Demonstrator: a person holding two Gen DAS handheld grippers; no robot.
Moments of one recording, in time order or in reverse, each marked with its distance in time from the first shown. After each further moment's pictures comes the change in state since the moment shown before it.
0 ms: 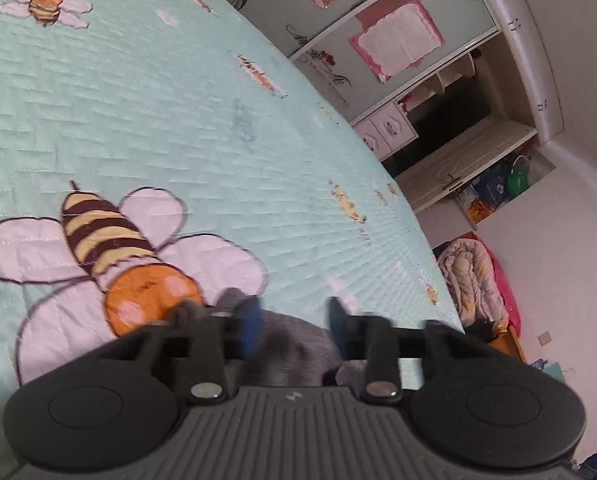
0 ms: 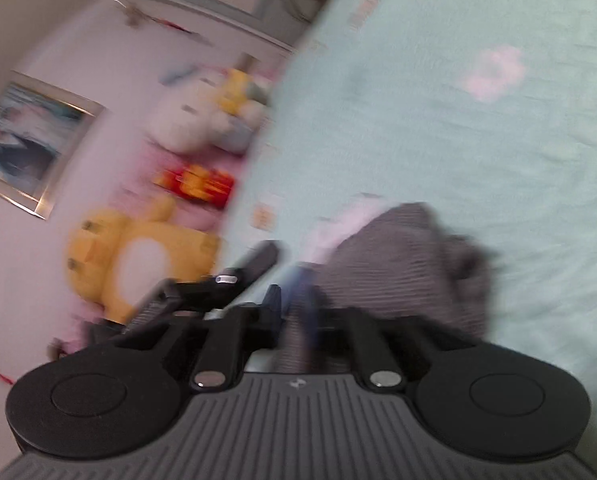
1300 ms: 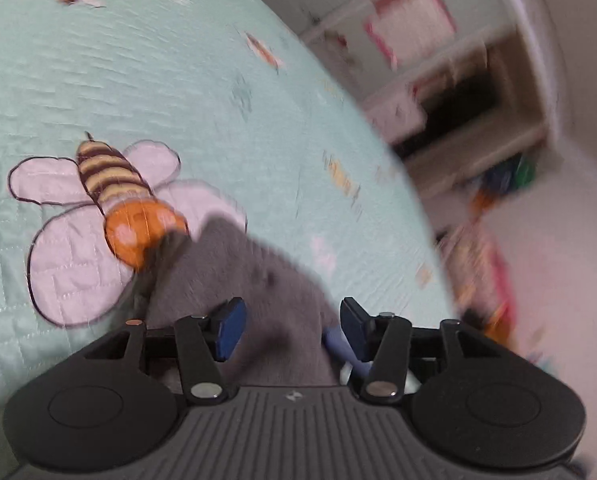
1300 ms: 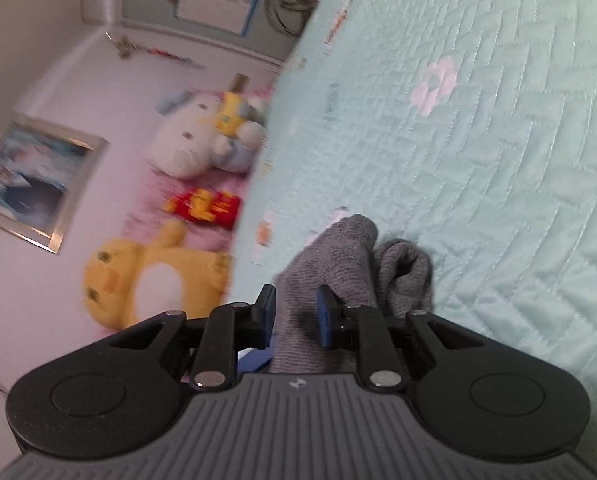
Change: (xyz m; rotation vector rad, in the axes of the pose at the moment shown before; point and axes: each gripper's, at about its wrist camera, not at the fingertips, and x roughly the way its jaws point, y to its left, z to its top) left arm -0.041 -0.023 -0.012 -0.104 0.001 -0.010; right arm -0.046 -0.006 0.008 0.072 -0.086 0.060
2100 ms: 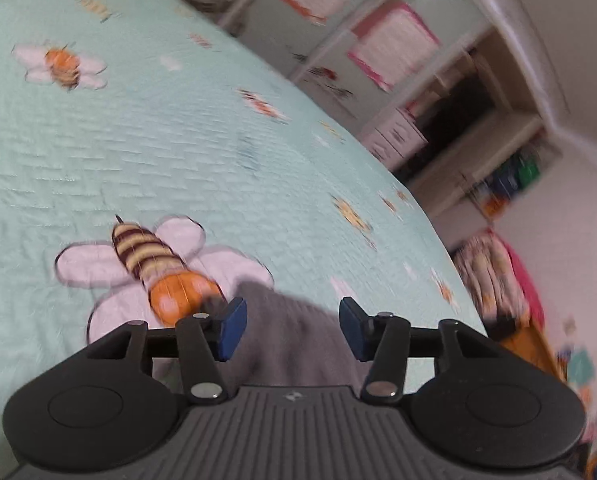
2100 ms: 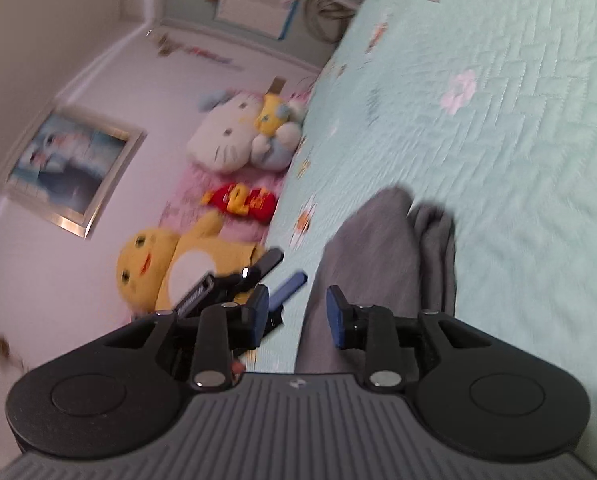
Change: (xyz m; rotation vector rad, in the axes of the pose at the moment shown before) left arm -0.038 -0.022 -0.014 0.257 -0.044 0.079; right arm -0.069 0.035 -0.052 -0.118 0.010 0.059
